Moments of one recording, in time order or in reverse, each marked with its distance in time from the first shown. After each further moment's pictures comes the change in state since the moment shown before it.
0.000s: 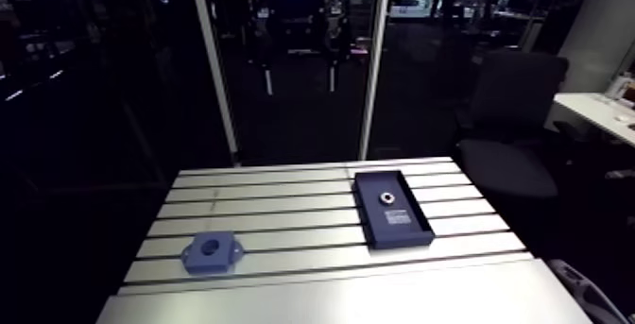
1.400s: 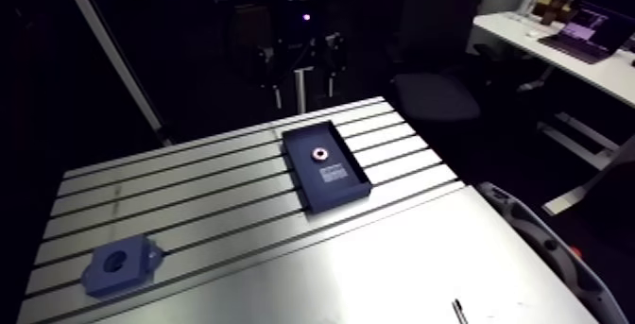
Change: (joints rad) arm -0.274 0.184 0.140 -0.335 0.001 -0.288
